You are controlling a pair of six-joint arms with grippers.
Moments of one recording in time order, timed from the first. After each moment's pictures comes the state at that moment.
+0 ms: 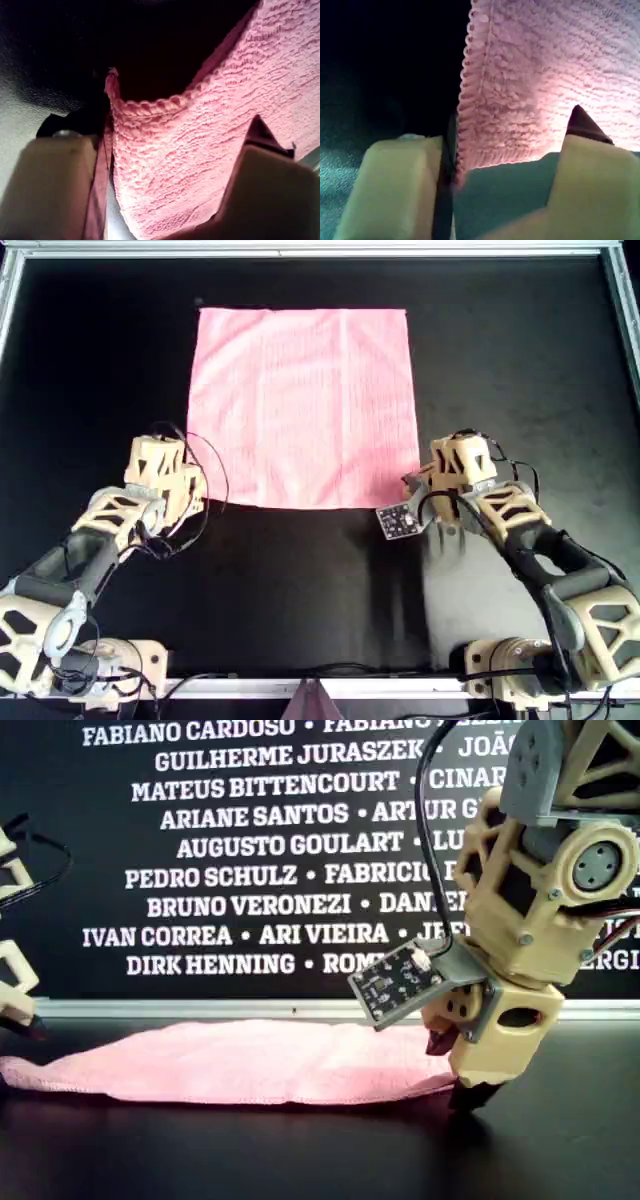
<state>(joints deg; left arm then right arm) -14.8 88.7 125.7 22.1 6.9 -2.3 20.1 82.8 115.8 30.7 -6.8 -1.9</state>
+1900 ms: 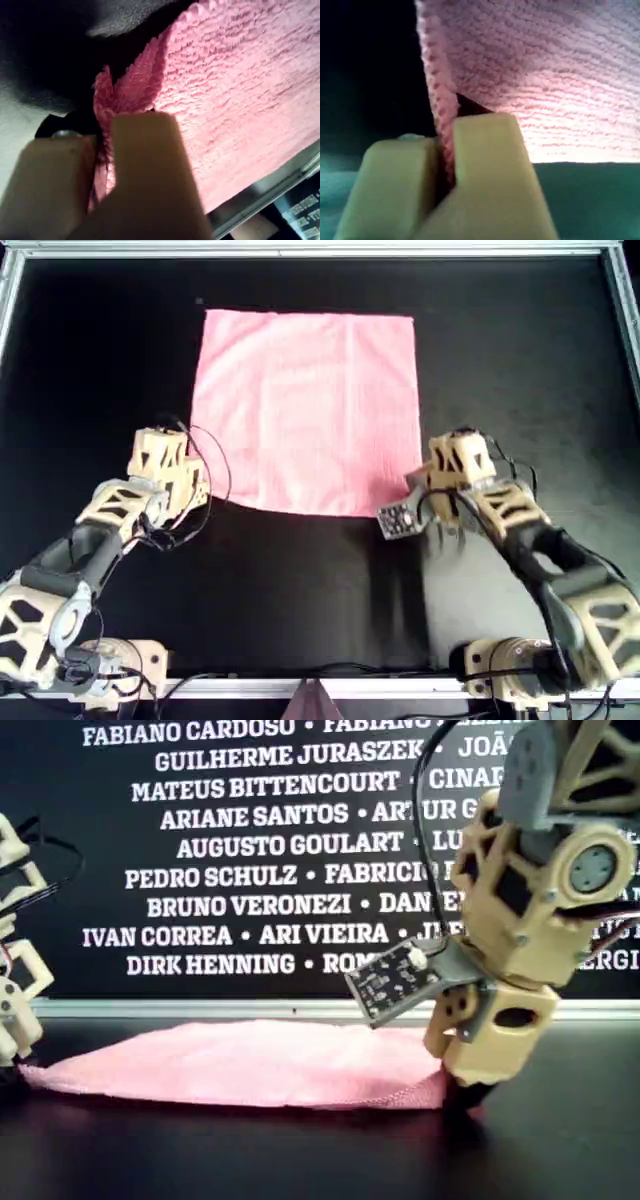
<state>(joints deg) -14.9 89.4 125.5 22.1 7.5 -1.9 20.3 84.5 117.9 30.7 -7.6 -1.6</state>
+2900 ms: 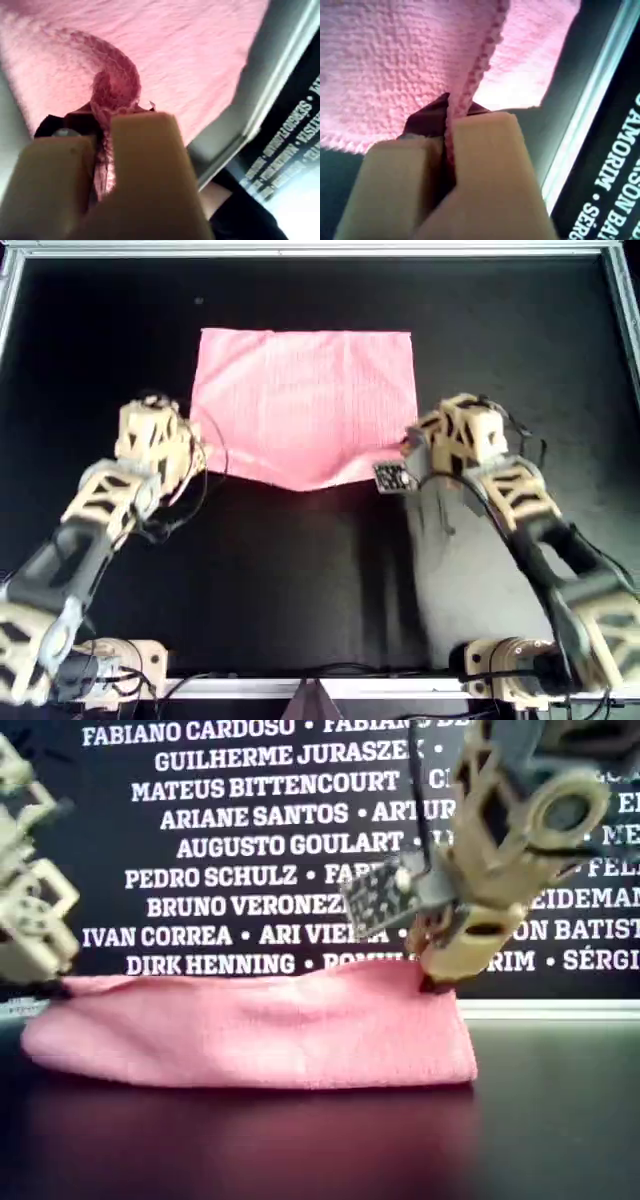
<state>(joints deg) -15.4 94.7 110.6 22.8 6.7 -2.4 19.8 83.1 102.7 22.3 -5.8 -2.0</state>
